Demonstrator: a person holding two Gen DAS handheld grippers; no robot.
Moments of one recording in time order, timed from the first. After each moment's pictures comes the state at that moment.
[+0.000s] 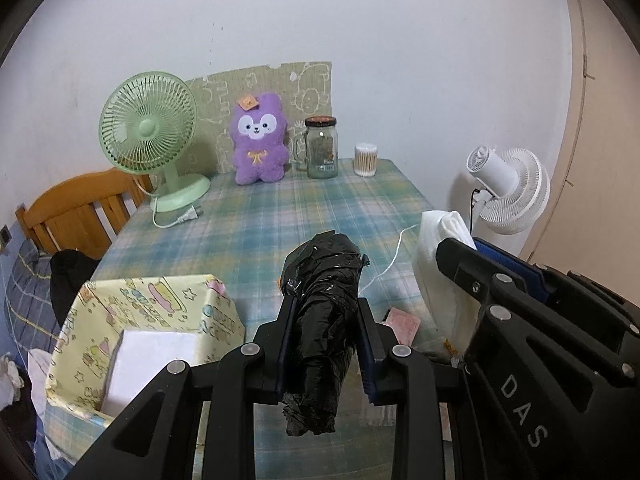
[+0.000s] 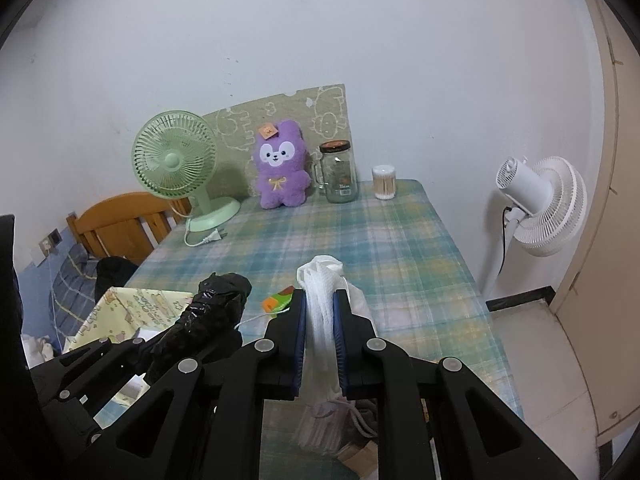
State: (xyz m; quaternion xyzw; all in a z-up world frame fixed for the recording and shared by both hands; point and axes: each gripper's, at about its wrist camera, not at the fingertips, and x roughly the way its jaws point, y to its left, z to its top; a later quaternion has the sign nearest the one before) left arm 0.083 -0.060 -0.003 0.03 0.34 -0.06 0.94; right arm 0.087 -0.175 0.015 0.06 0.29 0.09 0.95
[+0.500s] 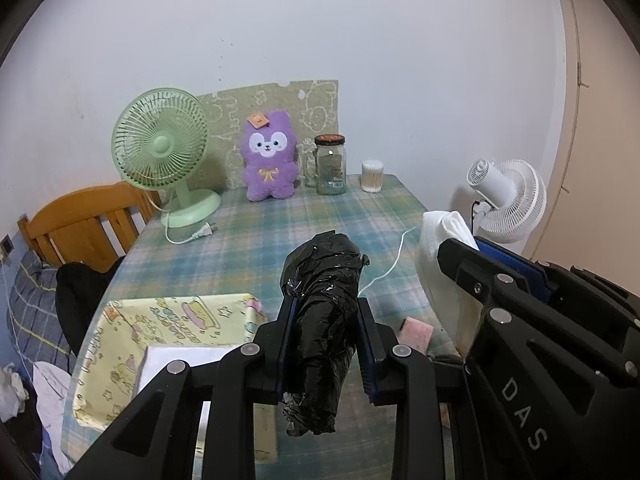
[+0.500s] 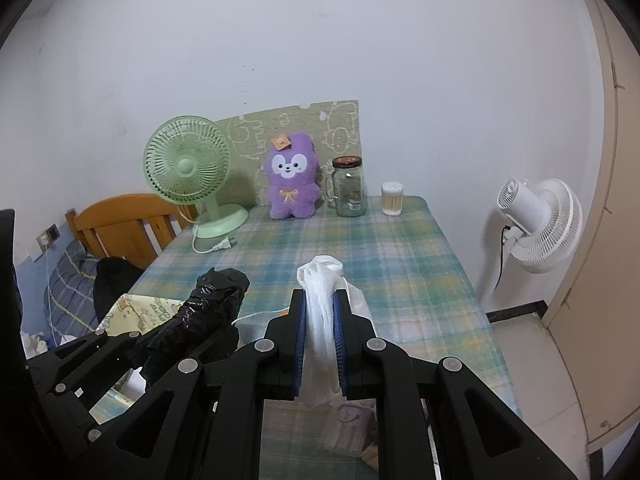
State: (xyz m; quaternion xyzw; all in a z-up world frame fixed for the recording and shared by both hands) left arm 0.076 -0.028 0.019 0.04 0.32 -0.07 0.95; right arm 0.077 -0.140 0.039 0.04 0.27 0.08 0.96
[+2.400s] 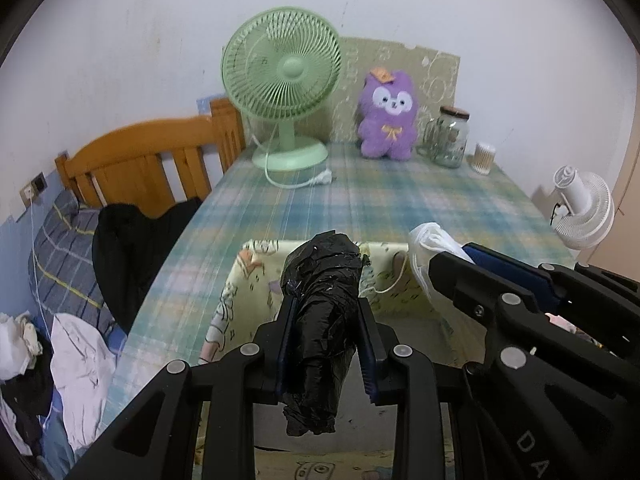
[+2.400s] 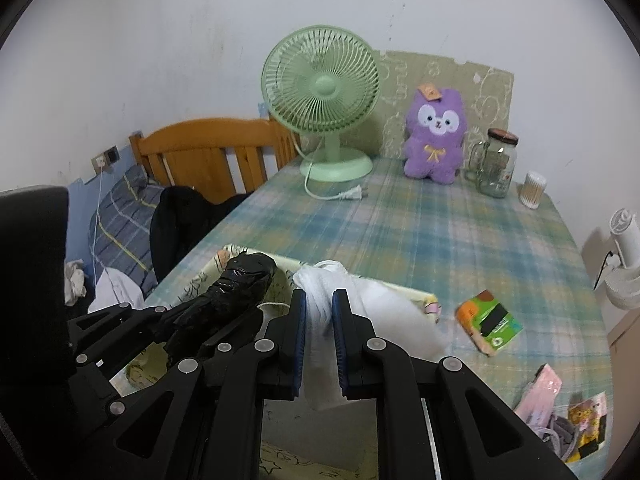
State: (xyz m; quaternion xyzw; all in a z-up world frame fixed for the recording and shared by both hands) left arm 0.104 0.141 -0.039 -0.01 0.37 0.02 0.93; right arm 0.126 0.044 -0.011 -0.03 0.34 0.22 0.91
